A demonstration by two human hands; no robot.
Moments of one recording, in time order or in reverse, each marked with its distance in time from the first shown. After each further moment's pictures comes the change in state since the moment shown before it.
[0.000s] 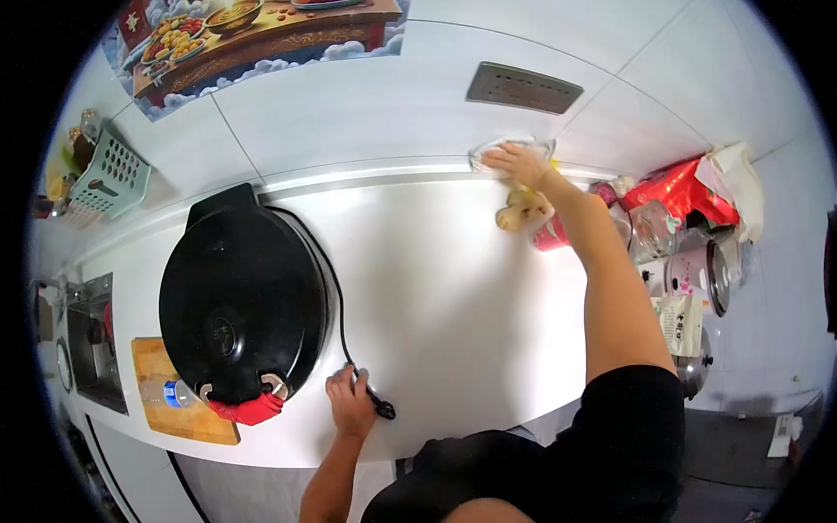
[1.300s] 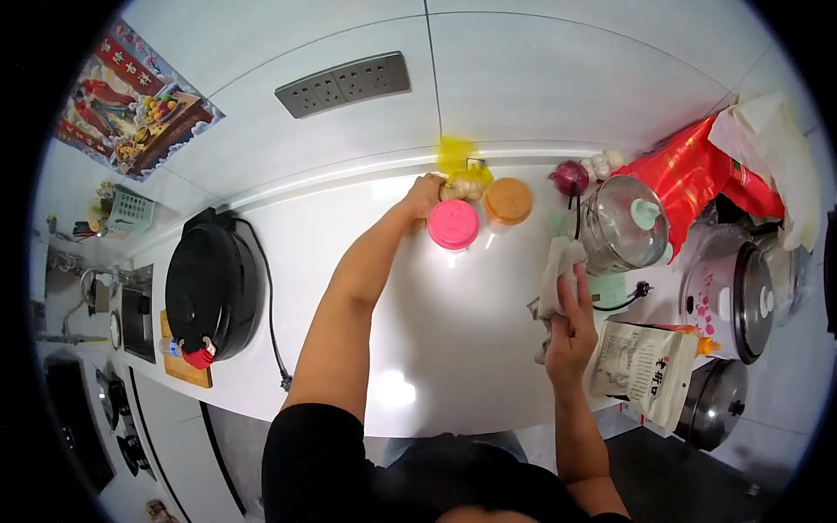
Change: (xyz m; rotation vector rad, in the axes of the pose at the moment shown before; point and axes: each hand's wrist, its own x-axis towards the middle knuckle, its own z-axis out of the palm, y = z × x) left_hand 0.440 0.266 0.230 -0.094 -0.540 0.113; right_hand -0.353 -0.140 -0.076 1.354 0.963 1.140
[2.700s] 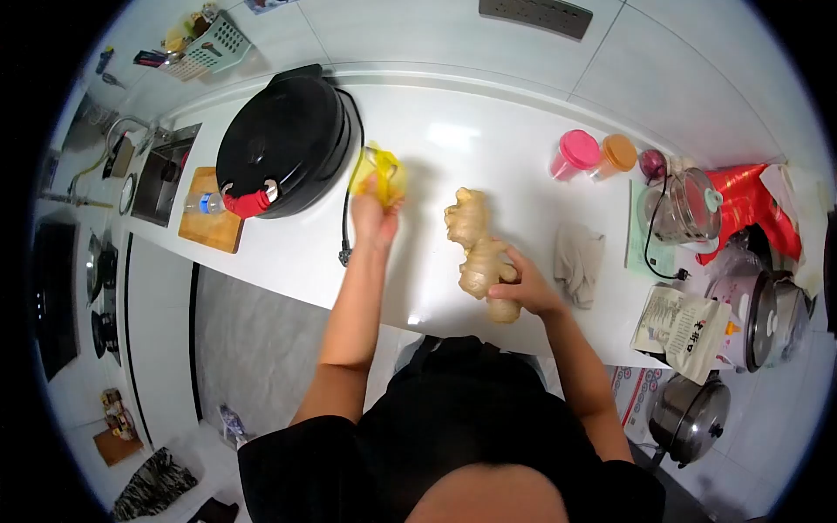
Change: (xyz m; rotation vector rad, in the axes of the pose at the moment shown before) left_hand -0.410 -0.019 -0.047 -1.866 1.093 -0.480; right_hand -0.124 -0.022 0.131 0.669 -1.158 0.618
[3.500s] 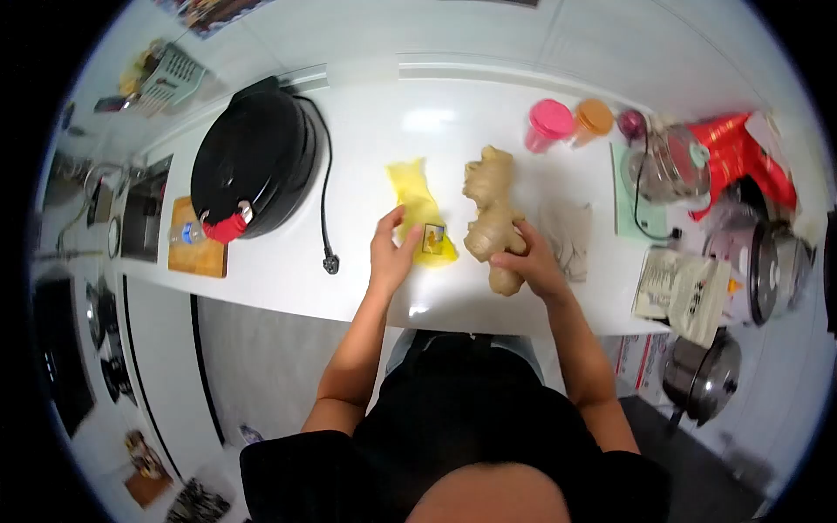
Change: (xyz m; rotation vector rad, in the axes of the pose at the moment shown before) left_hand -0.046 -0.059 -0.035 1.144 -0.400 0.360; right_hand -0.015 -0.014 -0.005 -0.001 0.346 -0.115
